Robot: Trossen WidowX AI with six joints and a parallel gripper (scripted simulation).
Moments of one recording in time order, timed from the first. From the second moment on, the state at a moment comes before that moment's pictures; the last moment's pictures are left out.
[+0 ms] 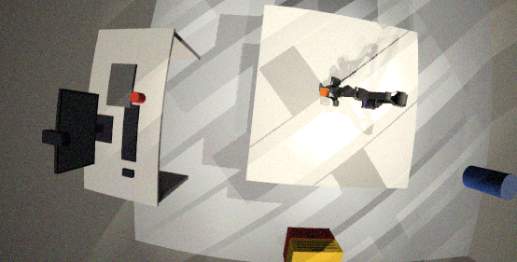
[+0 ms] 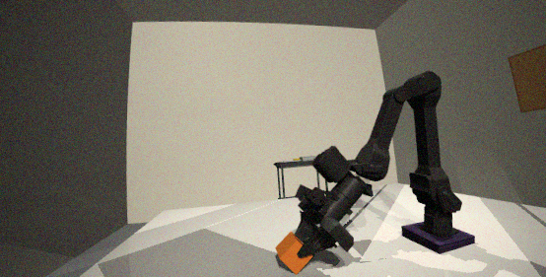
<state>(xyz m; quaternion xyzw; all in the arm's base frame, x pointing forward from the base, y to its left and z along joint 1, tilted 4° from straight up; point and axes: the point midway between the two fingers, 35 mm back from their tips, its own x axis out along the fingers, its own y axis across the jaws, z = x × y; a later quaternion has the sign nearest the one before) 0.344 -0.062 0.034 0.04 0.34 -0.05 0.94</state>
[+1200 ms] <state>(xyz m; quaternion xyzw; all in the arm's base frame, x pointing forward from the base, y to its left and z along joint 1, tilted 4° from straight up) 0.327 -0.058 0.033 0.04 0.25 -0.05 0.97</state>
